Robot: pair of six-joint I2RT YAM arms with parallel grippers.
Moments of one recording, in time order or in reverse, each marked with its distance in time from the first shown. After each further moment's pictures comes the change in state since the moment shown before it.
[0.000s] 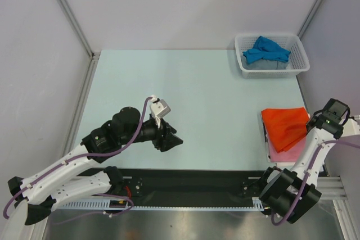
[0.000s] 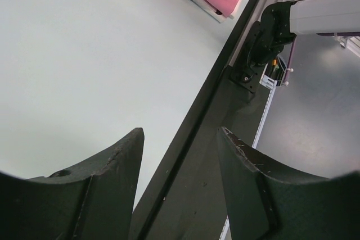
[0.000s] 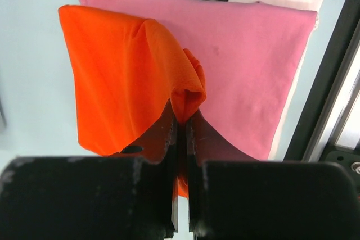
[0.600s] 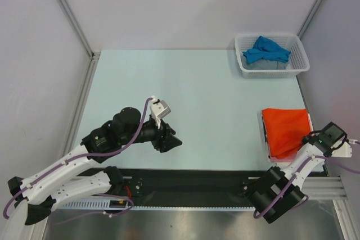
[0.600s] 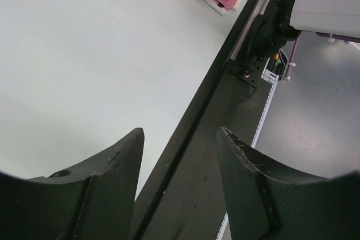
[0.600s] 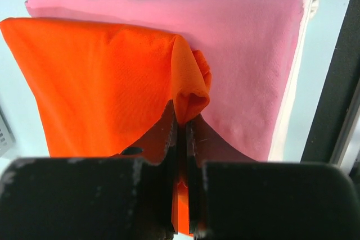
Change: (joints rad) left arm 0.000 0.000 0.000 -0.030 0.000 0.000; right arm -0.216 -0.127 -0.335 0.240 -0.197 0.007
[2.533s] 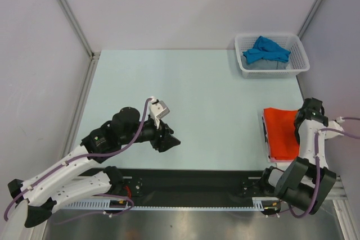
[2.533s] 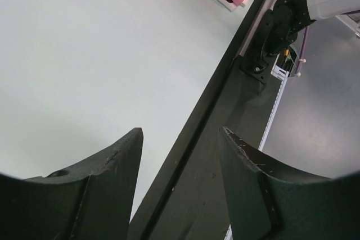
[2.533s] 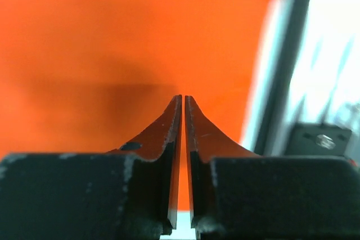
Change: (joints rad) left arm 0.034 -0.011 -0.020 -0.006 0.015 0.035; right arm 0.386 0.257 0.223 -0.332 0.500 0.176
